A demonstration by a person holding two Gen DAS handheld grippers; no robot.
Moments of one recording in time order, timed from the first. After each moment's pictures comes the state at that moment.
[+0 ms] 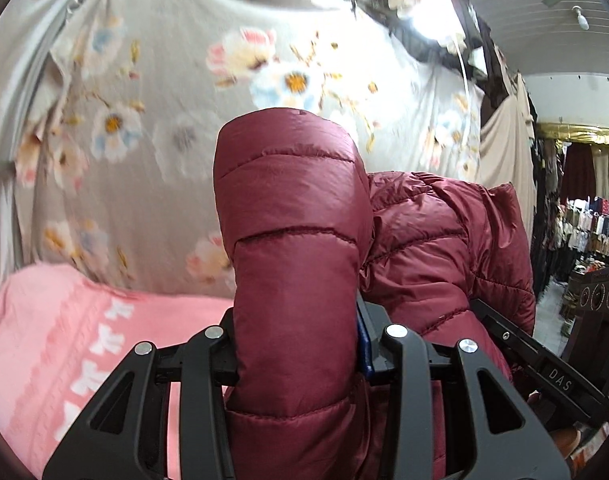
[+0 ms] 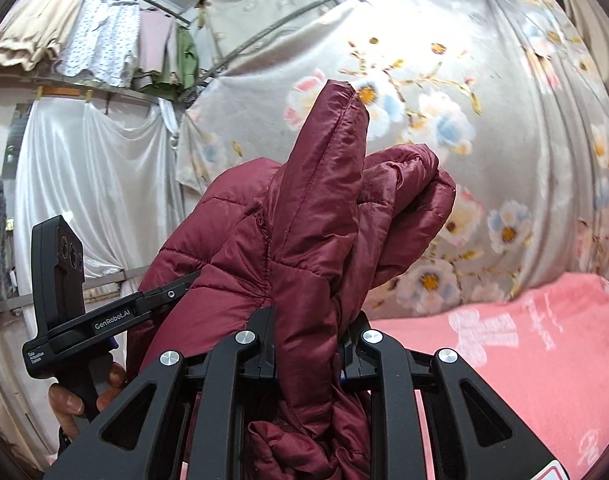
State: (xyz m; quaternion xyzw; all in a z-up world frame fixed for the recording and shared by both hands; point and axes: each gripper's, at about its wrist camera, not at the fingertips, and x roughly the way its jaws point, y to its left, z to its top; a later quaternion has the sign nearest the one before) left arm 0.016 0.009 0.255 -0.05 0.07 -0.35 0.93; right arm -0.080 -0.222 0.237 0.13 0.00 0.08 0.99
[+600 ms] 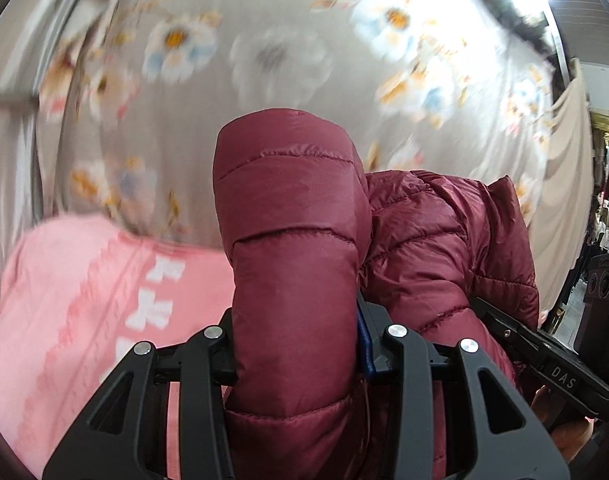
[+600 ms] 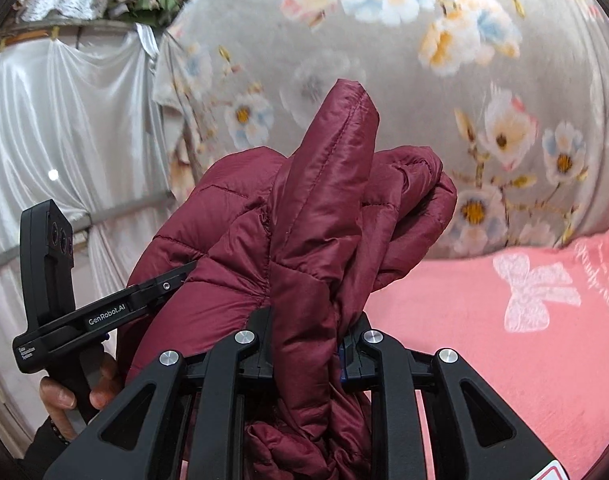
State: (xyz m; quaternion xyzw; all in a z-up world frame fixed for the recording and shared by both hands) left arm 0.189 0.041 0.148 -0.04 0.18 -0.29 0.94; right arm 0.112 -0.175 0.135 0.14 0.14 0.09 0.98
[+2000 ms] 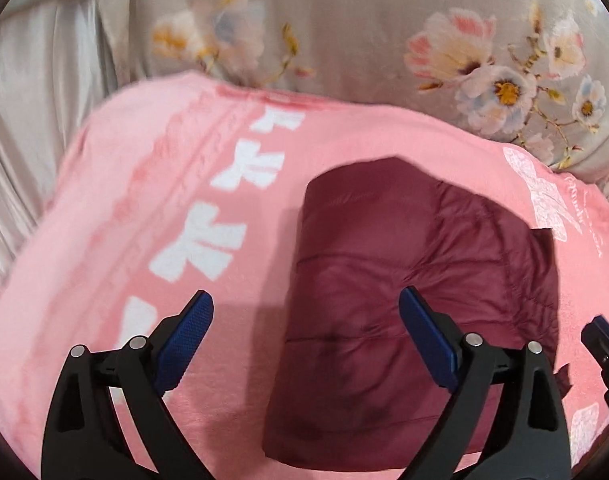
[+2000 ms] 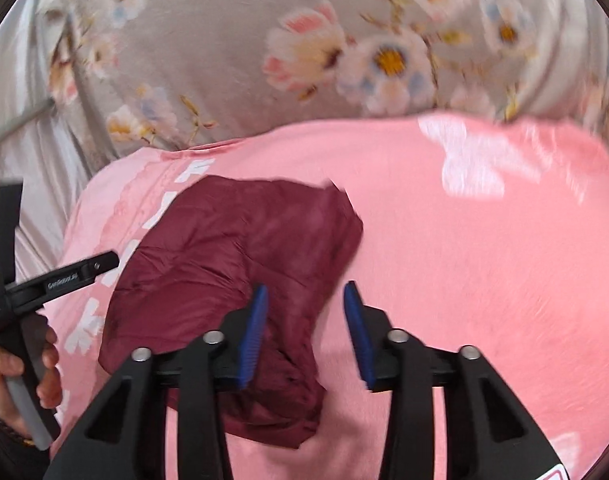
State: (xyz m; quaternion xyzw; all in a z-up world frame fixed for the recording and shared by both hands) left arm 0.270 0.032 0.016 0.03 0.37 -0.06 0.92; right arm 0.166 -0.181 0.021 0.10 0.32 -0.05 0.94
